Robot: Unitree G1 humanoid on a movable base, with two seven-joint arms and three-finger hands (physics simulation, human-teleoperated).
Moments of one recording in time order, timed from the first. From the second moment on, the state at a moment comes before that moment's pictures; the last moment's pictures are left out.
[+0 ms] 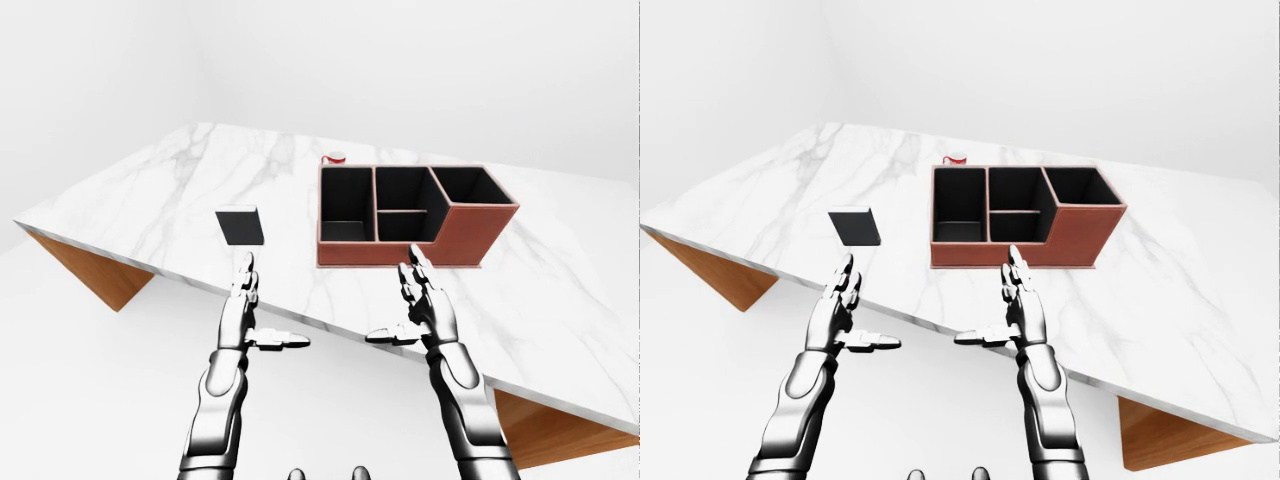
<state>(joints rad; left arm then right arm) 0.01 0.02 0.02 0.01 0.01 -0.01 -0.07 0.02 -0.01 -0.03 -0.01 0.13 -0.04 0.13</state>
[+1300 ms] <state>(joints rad) 0.01 0.02 0.02 0.02 0.01 -0.01 -0.07 0.02 -0.01 -0.03 0.00 0.13 -0.04 0.13</state>
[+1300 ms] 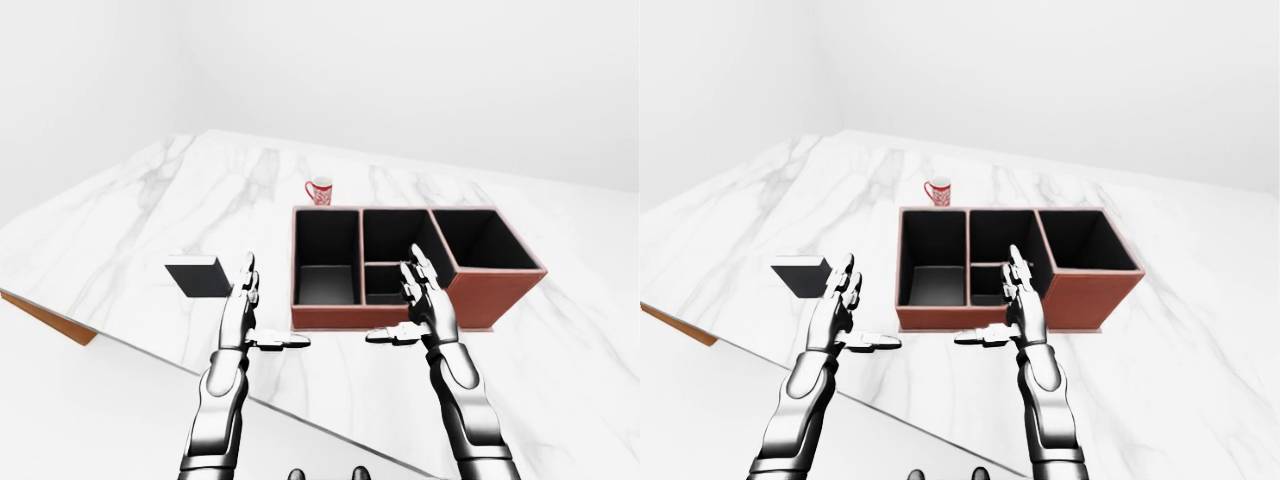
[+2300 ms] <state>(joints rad) 0.02 0.02 0.02 0.01 0.04 -0.02 -0.05 0.02 -0.01 -0.03 0.00 0.12 -0.05 0.13</state>
